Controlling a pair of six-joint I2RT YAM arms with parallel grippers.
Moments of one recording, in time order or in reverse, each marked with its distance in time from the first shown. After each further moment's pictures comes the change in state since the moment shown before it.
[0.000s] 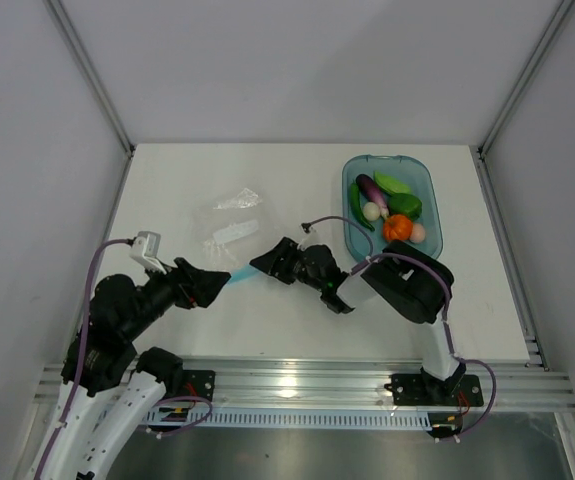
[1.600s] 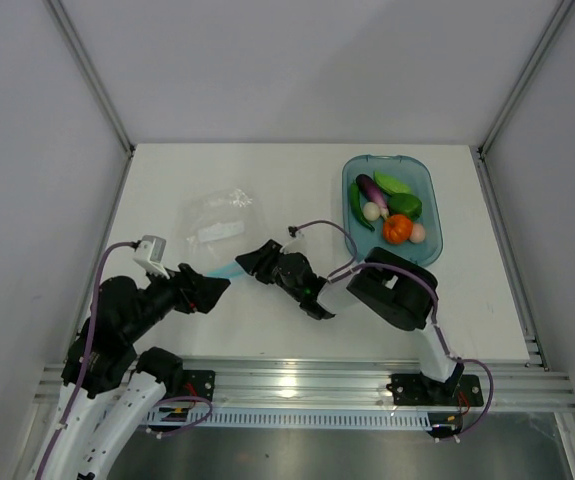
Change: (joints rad) left arm 0.000 -0.017 -0.012 -0.051 0.000 0.080; right arm 0.136 0.049 0.144 -0.064 0.303 0.040
